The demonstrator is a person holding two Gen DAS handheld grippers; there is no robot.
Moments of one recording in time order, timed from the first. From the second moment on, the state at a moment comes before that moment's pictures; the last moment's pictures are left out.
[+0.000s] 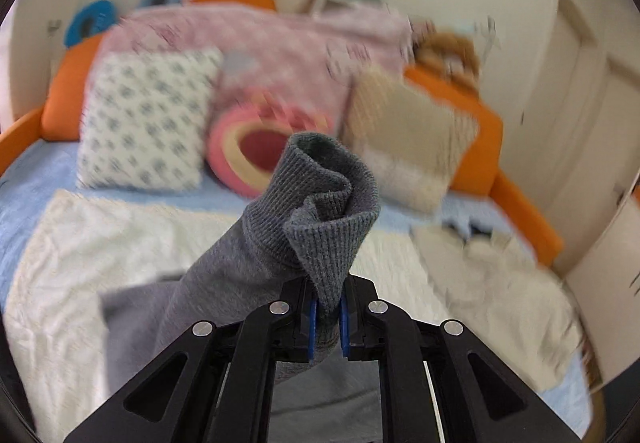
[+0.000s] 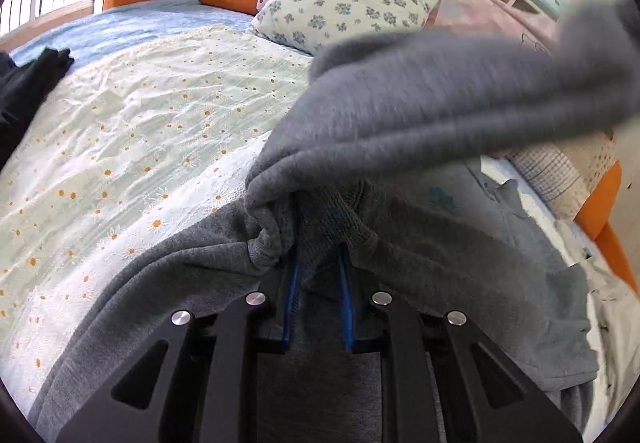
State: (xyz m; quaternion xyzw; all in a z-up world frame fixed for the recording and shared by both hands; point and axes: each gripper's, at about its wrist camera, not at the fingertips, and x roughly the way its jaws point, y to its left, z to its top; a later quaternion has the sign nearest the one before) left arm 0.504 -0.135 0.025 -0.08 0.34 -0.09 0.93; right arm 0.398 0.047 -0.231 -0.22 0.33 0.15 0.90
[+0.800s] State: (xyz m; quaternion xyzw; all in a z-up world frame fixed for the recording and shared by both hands) left arm 0.462 -0.305 -0.188 0.20 0.45 -0.09 0.87; right arm 0.392 0.051 -0.233 -0.22 0.33 0.15 0.91
